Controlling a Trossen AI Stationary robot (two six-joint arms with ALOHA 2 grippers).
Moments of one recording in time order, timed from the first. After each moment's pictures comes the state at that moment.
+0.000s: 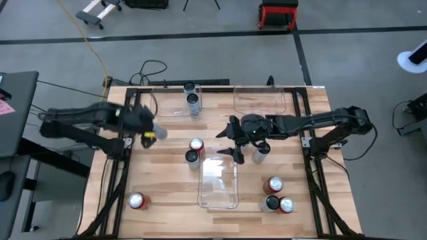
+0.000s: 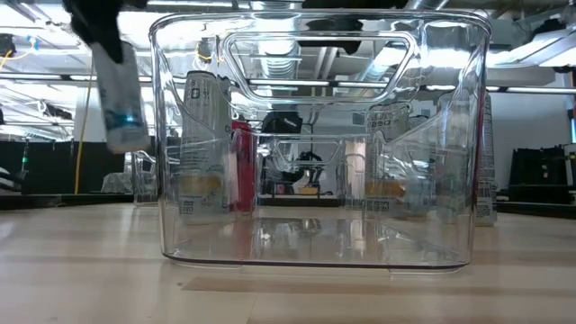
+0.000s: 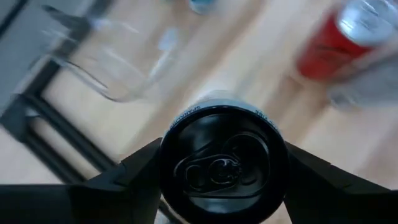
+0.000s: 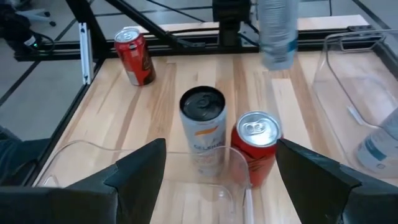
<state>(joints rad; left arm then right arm) 0.00 1.01 1.23 -1.41 -0.39 -0.57 0.04 1.45 1.14 -0.17 -0.05 0.07</state>
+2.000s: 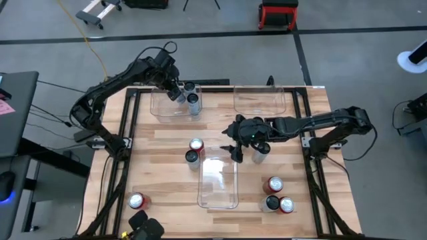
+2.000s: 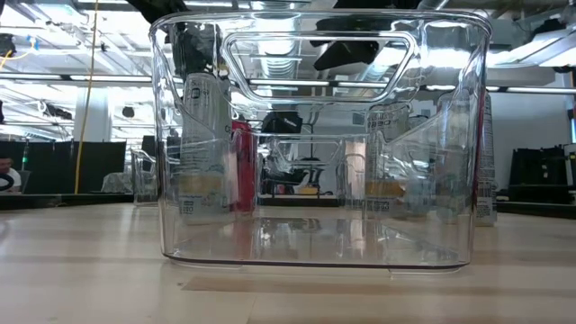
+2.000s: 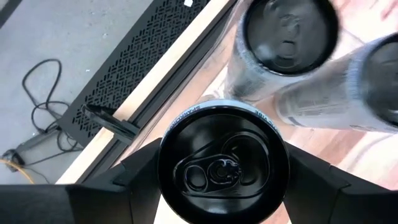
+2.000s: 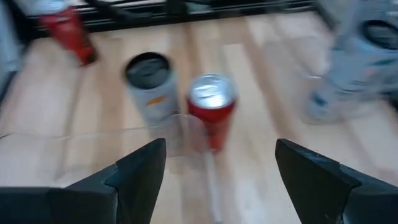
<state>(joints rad) 0.83 1.59 1.44 -0.93 -0.05 0.17 0.07 1.45 1.14 -0.30 0.19 0.16</state>
